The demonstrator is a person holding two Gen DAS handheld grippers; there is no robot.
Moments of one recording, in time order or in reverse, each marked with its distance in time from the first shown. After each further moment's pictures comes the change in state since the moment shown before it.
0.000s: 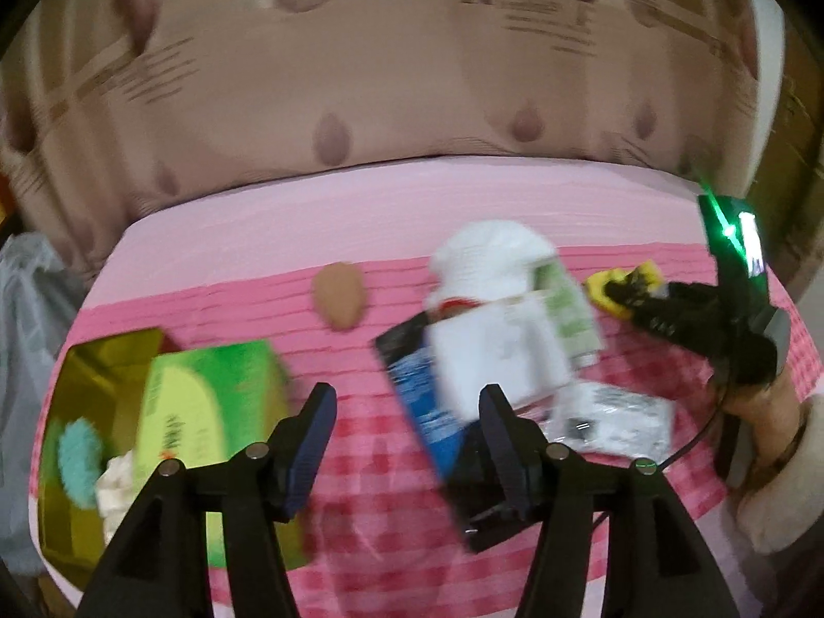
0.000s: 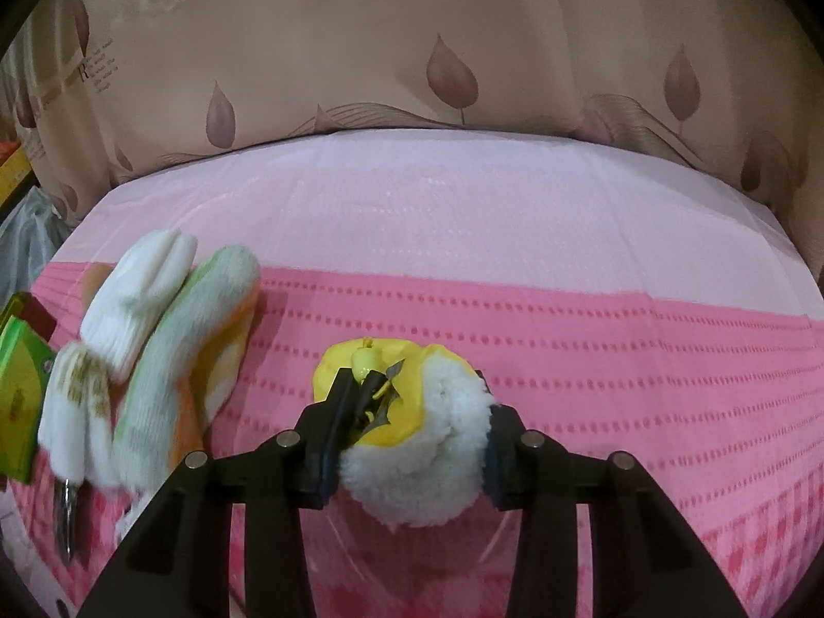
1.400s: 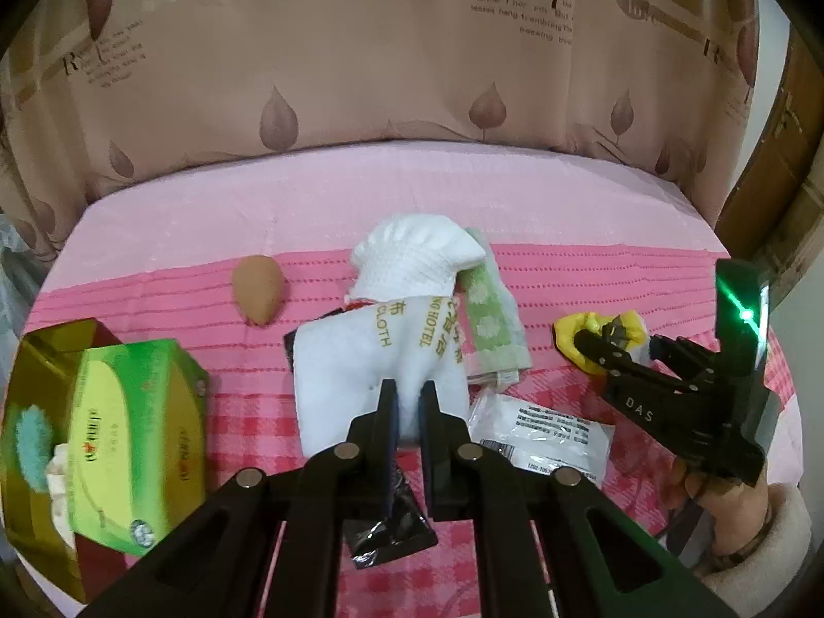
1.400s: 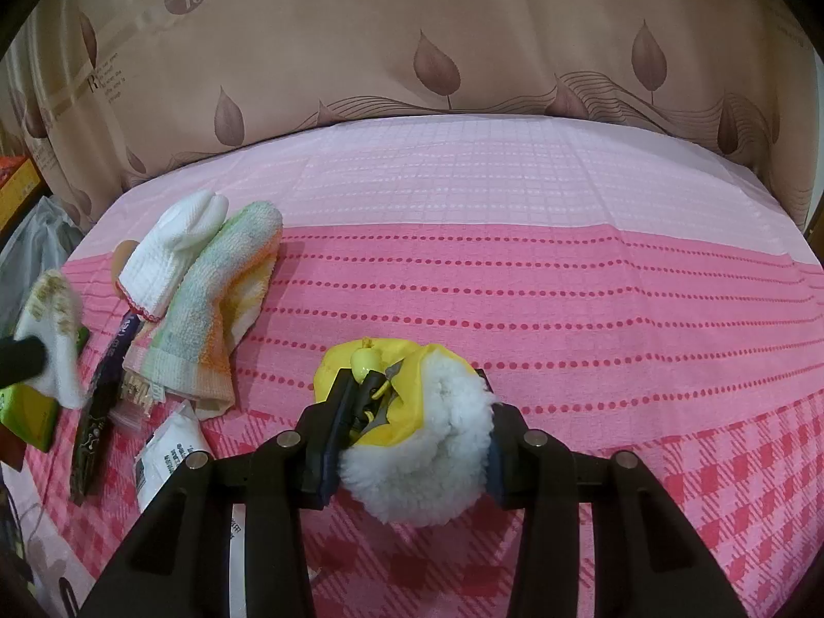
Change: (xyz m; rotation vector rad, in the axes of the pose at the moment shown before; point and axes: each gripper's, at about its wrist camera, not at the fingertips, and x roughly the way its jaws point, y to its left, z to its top) left arm 0.015 -0.026 0.011 -0.055 0.060 -0.068; right arm -0.024 -0.002 -0.032 0.050 0.001 0.025
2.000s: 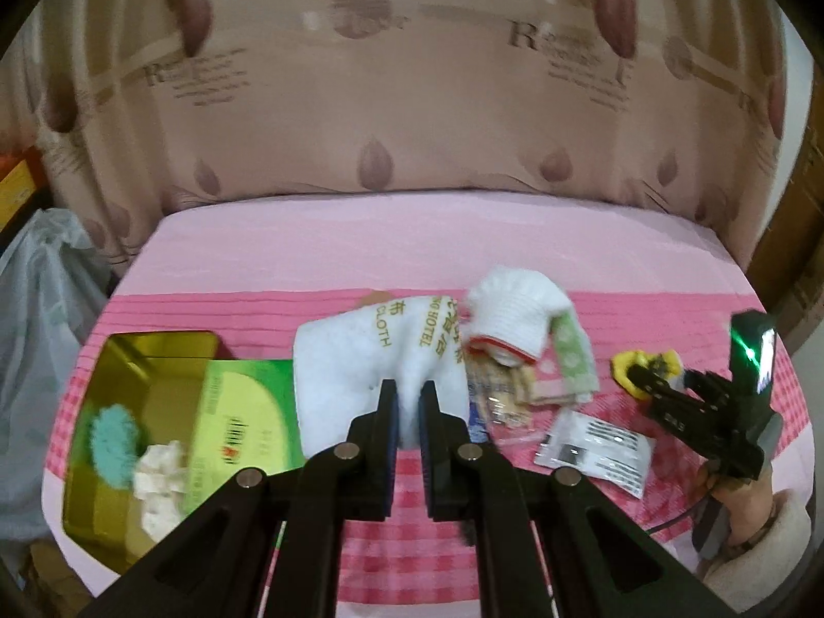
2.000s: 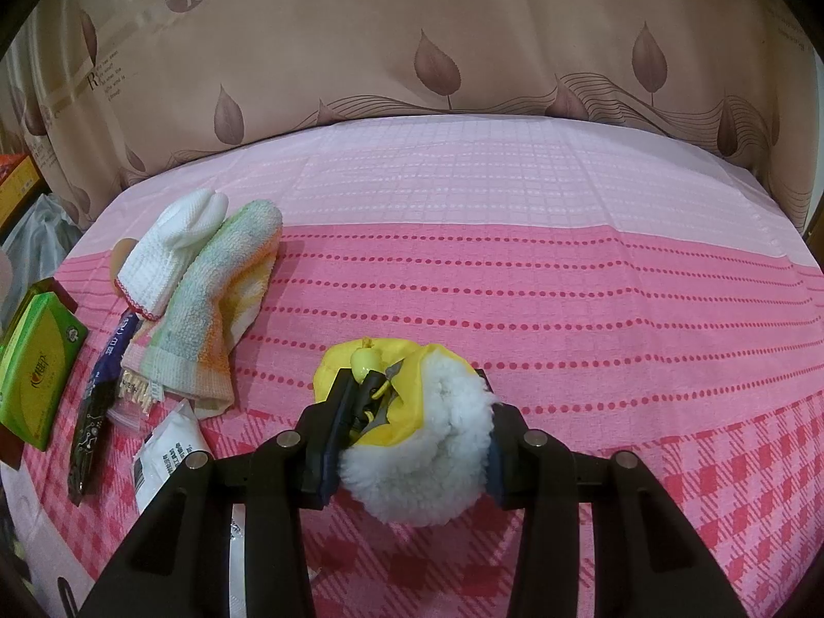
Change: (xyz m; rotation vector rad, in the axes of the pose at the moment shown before) left arm -0.060 0.065 0.002 -0.075 -0.089 0.124; right arm 0.001 0.001 0.000 -0.003 0.001 -0.003
